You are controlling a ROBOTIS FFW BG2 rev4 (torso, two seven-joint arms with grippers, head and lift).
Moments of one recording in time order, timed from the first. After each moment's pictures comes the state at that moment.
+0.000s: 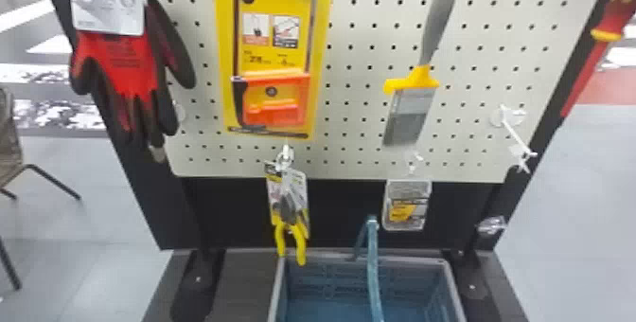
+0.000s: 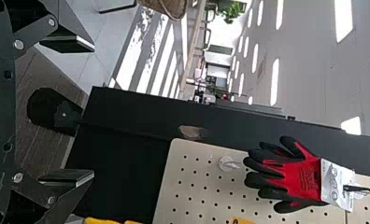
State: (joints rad) left arm 0.92 0.28 -0.34 -2.01 0.00 -0.66 0.75; right arm -0.44 -0.74 -0.33 -2.11 -0.84 0.95 0.80
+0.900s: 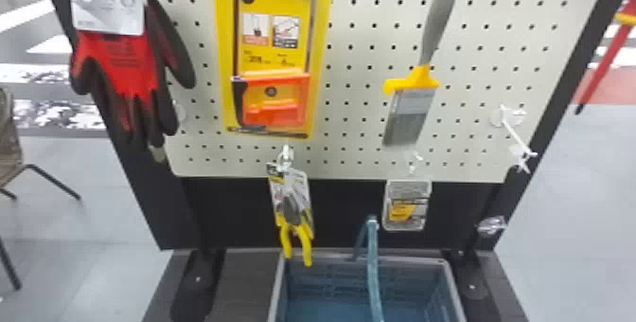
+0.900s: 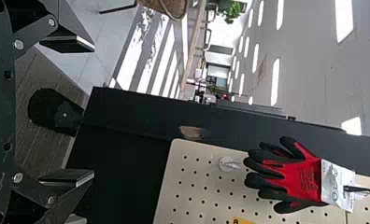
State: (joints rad) left arm 0.93 0.29 -0.34 -2.01 0.00 -0.66 0.75; right arm -0.44 -0.77 -0.36 -2.16 -0.83 0.95 0.78
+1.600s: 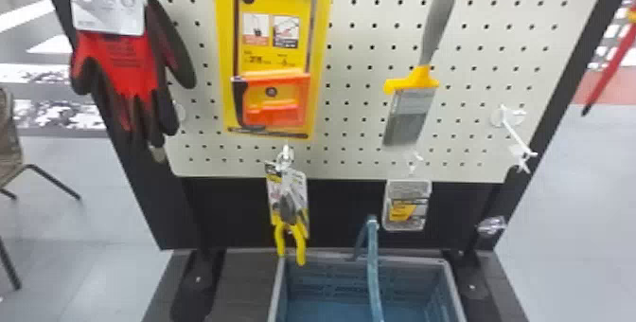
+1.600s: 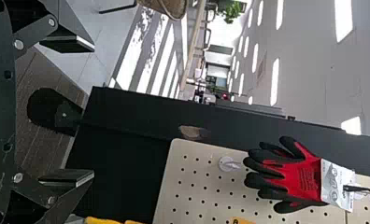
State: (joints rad) left arm 0.92 0.28 -0.34 -2.01 0.00 -0.66 0.75; right arm -0.39 -0.77 -0.41 -2.23 -0.86 0.96 0.76
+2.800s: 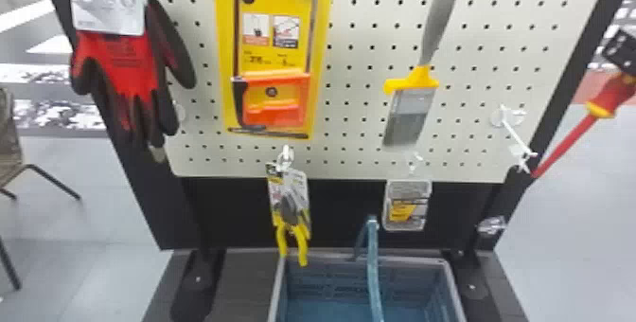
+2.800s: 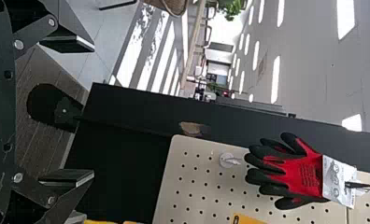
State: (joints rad) left arm 0.92 0.28 -0.35 -2.01 0.00 -0.65 0.73; right arm -0.05 -0.39 -0.58 -2.36 -0.88 0.90 0.66
